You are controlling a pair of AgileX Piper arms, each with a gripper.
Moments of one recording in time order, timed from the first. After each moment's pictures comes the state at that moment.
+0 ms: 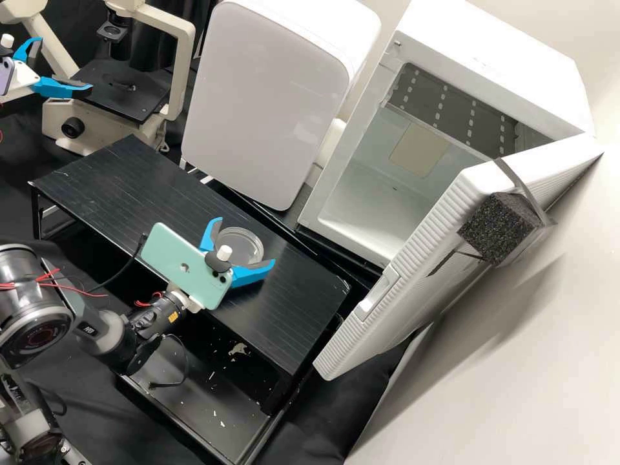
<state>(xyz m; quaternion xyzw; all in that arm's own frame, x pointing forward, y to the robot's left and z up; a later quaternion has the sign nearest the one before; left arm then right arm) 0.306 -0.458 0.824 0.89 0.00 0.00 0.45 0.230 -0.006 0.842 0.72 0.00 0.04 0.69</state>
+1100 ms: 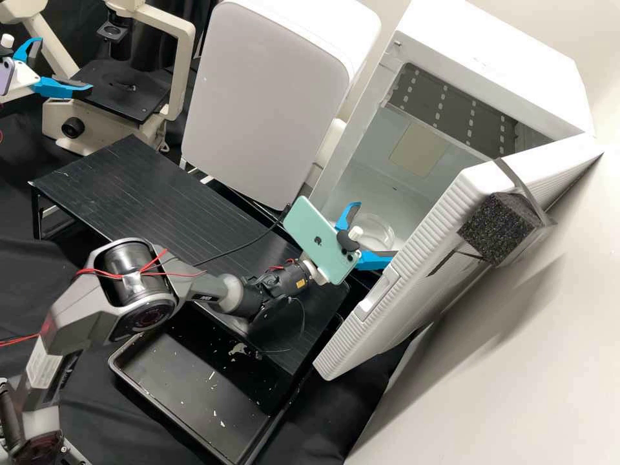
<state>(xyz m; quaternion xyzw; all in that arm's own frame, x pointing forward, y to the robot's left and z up) 0.306 -0.458 0.824 0.89 0.00 0.00 0.45 0.407 -0.042 0.962 0.70 -0.14 0.10 0.70</state>
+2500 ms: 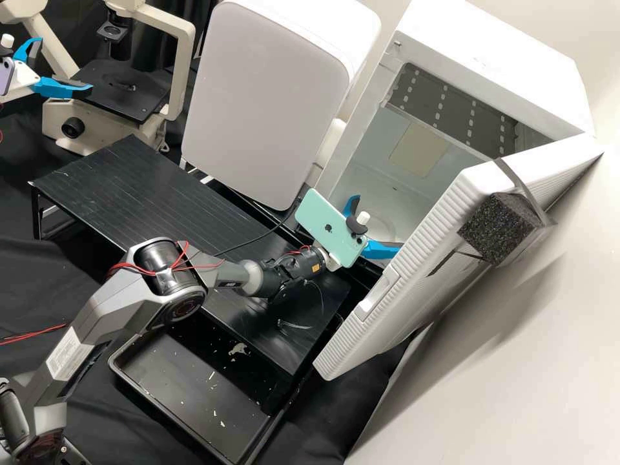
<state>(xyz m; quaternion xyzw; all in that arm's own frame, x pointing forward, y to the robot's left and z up) 0.306 -0.458 0.824 0.89 0.00 0.00 0.45 0.458 -0.053 0.945 0.69 -0.14 0.05 0.71</state>
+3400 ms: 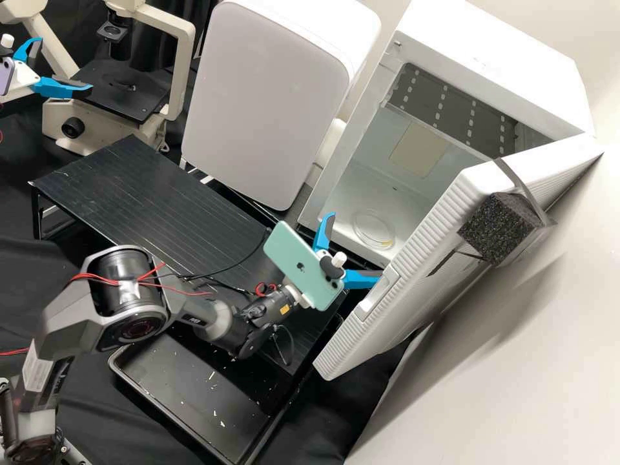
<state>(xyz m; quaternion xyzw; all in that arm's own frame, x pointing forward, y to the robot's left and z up) 0.306 -0.458 0.824 0.89 0.00 0.00 0.45 0.332 -0.063 0.948 0.71 -0.09 0.13 0.68</state>
